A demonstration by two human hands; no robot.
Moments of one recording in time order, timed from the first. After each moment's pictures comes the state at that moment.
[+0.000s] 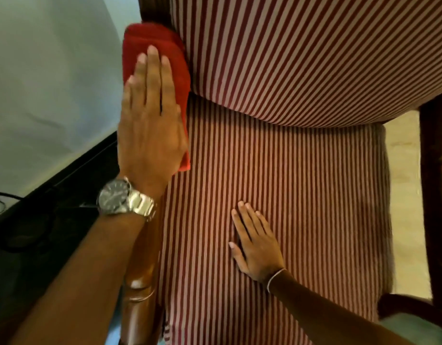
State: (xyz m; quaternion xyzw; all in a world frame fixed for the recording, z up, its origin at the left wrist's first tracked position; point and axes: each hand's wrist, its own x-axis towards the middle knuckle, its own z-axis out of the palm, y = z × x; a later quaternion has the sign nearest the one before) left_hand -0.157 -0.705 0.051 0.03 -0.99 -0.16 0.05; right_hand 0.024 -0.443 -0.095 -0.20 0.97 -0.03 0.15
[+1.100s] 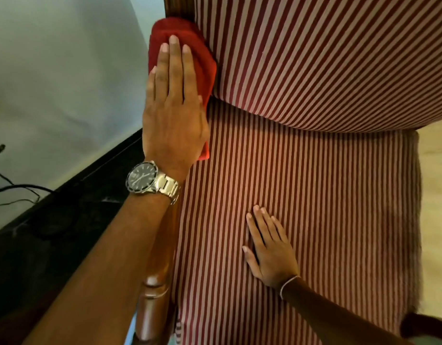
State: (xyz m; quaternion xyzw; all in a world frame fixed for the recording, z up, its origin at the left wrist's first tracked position) left_hand -0.186 -0.705 0.050 0.04 -0.99 -0.14 0.05; right_hand 0.021 -0.446 -0.100 -0.21 0.97 -0.03 0.12
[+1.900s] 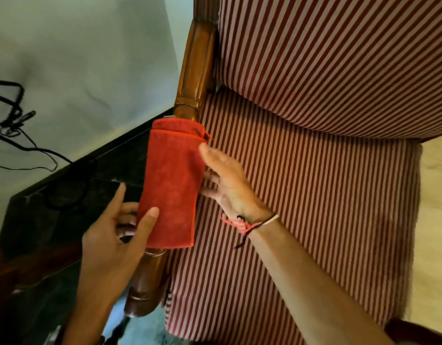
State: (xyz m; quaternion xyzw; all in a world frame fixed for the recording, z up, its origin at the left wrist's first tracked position) left_hand 0.044 -0.734 0.080 0.34 -0.82 -0.46 -0.06; right_hand -0.091 -0.573 0.051 0.12 0.56 -0.71 0.41
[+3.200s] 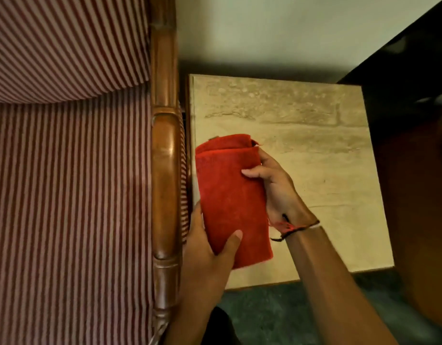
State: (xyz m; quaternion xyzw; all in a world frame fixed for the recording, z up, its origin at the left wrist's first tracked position) left_hand 0.028 -0.070 0.081 0.24 -0.71 -0.62 -0.24; right_hand -0.074 0.072 0.065 0.23 0.55 -0.77 0.22
